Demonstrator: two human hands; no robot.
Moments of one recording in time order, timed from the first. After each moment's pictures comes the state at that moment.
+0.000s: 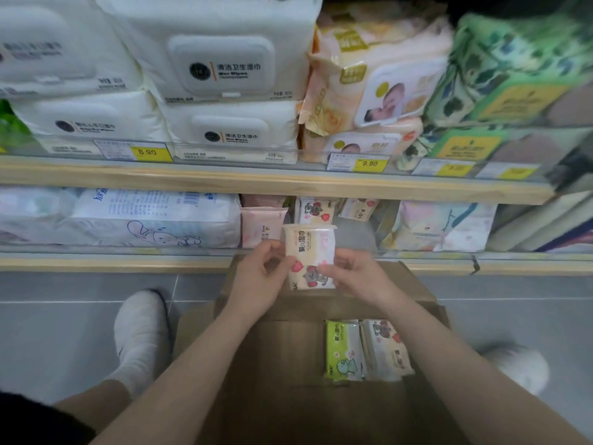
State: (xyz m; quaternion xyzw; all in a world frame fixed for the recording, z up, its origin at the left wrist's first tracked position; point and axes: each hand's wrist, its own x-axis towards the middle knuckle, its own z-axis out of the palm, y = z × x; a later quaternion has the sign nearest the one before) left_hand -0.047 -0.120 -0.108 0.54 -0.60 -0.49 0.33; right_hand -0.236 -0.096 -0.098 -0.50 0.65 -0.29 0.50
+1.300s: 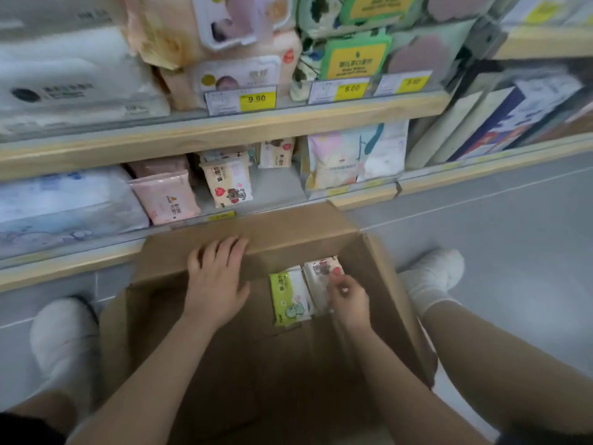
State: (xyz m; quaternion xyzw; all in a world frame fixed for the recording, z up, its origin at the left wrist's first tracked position) left_hand -0.084 -0.082 -0.181 0.44 -0.89 -0.07 0.01; right_hand -0.283 0.051 -0.214 -0.20 0.85 -0.36 0.33
